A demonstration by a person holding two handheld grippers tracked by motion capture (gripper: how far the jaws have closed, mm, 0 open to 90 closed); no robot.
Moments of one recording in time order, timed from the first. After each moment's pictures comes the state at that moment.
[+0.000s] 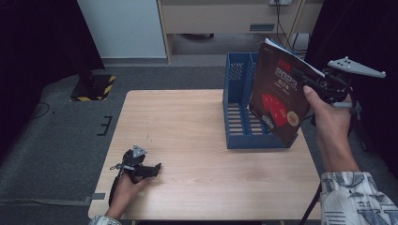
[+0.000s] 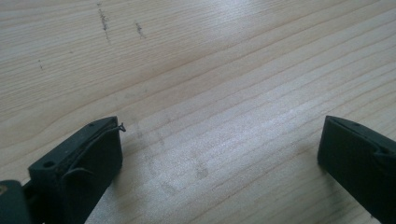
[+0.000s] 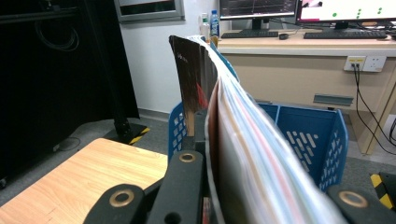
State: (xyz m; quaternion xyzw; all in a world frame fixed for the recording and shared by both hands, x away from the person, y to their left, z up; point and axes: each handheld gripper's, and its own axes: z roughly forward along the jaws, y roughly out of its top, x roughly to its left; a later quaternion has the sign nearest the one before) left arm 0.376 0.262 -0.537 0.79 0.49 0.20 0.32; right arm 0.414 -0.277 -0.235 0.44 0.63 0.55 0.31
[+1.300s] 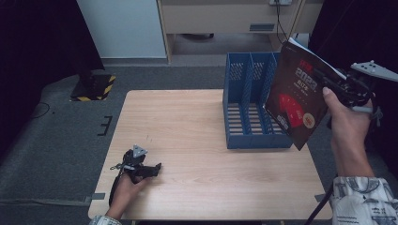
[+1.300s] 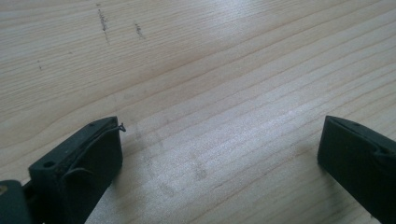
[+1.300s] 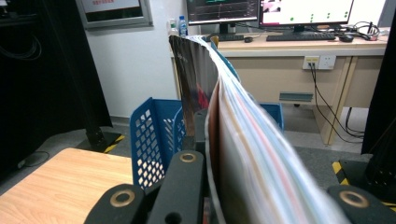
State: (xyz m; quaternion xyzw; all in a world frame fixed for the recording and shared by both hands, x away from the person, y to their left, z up) left arm 0.376 0.261 -0.537 0.79 0.49 0.20 0.32; right arm 0.401 -0.313 -0.235 0.48 0.60 0.54 0.35
